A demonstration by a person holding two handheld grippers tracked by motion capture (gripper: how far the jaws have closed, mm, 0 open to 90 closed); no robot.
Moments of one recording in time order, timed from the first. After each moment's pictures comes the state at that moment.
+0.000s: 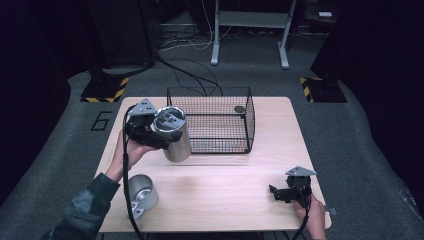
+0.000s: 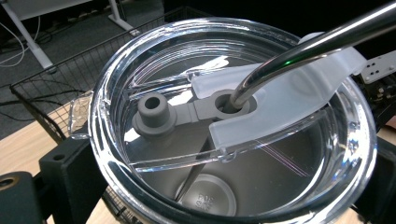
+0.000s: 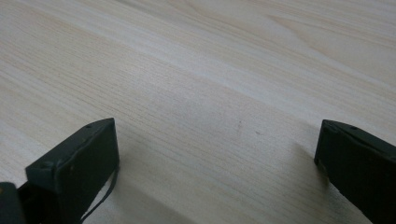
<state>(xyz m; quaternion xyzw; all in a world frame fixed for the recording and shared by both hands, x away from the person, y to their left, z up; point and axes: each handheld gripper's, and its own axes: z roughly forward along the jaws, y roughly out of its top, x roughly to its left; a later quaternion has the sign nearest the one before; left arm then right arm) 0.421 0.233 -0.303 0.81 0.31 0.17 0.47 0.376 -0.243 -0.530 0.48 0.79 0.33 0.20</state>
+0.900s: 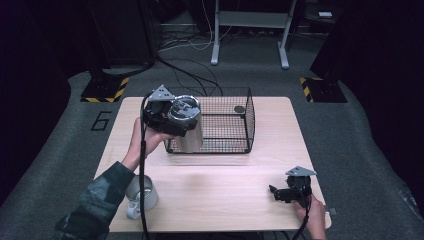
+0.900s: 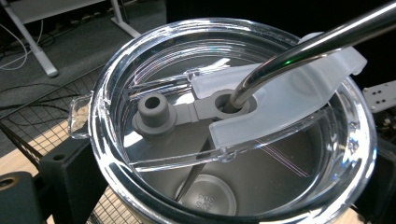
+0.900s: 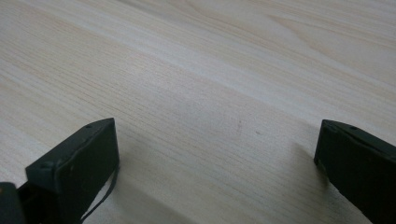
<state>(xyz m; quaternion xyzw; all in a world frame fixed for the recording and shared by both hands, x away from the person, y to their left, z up) 0.444 0.193 -0.283 0.81 0.32 0.18 0.46 0.376 -0.244 -0.530 0.48 0.79 0.33 0.20</state>
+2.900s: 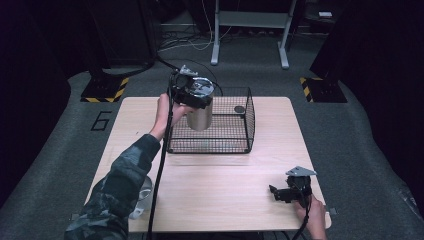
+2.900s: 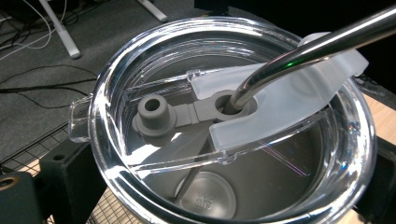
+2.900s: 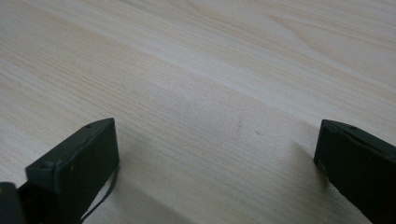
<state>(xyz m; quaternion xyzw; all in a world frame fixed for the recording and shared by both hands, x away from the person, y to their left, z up) 0.547 0.148 -0.295 0.81 0.37 0.20 0.42 0.376 -0.243 -0.530 0.48 0.79 0.34 0.20</state>
